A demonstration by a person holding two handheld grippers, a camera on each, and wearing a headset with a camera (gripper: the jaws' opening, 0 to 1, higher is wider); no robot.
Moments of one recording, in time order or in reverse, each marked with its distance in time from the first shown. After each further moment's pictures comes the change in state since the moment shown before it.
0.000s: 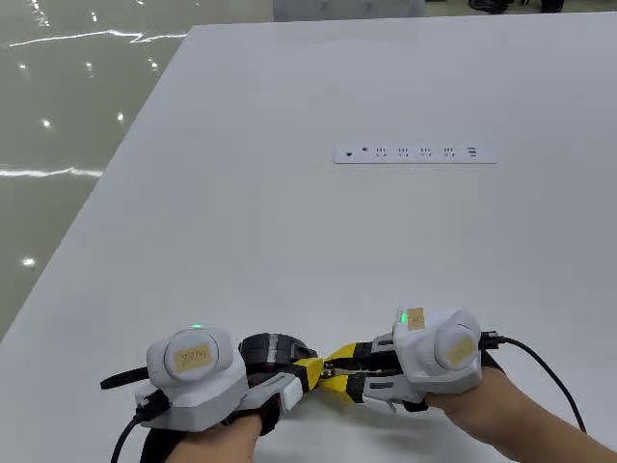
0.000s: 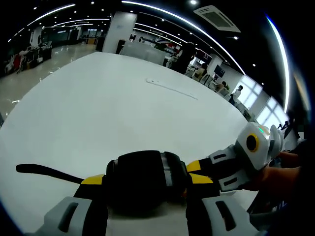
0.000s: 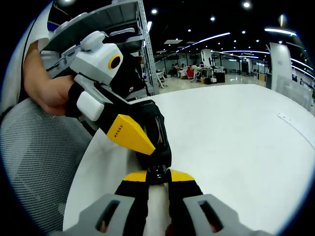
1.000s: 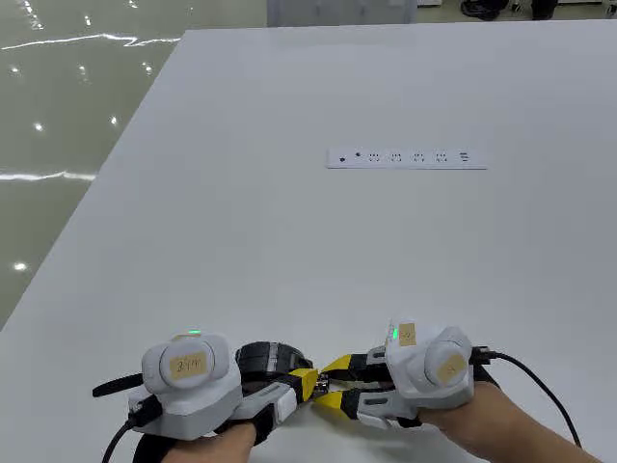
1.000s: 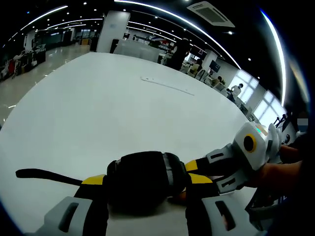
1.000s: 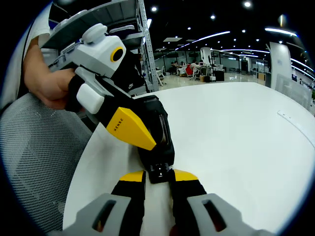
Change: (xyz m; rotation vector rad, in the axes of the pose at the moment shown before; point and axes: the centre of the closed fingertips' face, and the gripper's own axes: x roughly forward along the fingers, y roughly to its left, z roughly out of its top) left arm 0.000 -0.002 -0.001 0.037 0.021 -0.028; right arm 0.000 0.004 -0.008 0.006 0.014 -0.011
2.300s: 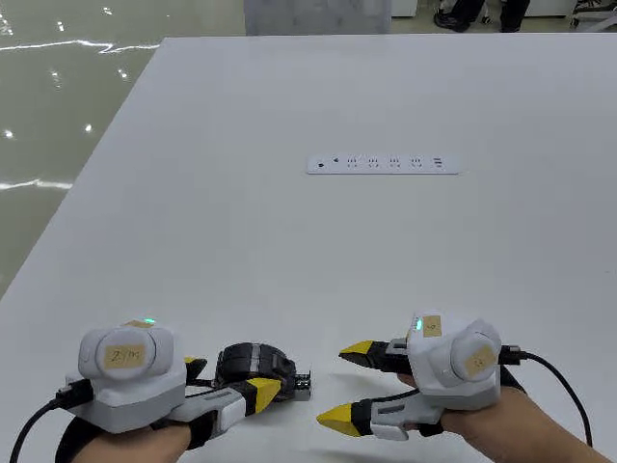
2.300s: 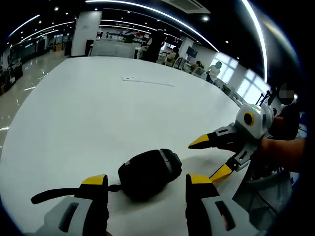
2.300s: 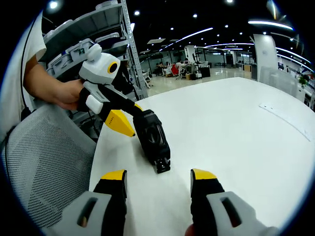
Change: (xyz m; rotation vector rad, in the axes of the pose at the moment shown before) left arm -0.030 0.007 0.008 0.187 0.069 -0.143; right arm -0.055 0.005 0.013 0.114 -0.012 -0.100
